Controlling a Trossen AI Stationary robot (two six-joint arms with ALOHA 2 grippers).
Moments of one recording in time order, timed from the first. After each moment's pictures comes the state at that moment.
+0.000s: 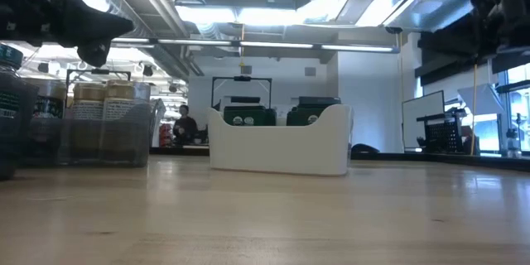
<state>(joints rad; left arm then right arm) -0.06 0.00 0.06 -0.02 -0.19 -0.12 0.17 0.00 0.14 -0.14 0.48 0.10</state>
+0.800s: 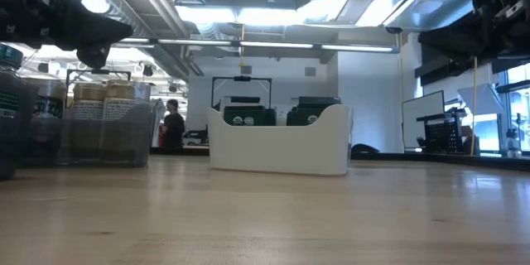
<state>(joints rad) -0.06 0.00 0.06 -0.05 -0.19 -0.11 0.17 0.00 0.01 0.06 0.31 0.07</state>
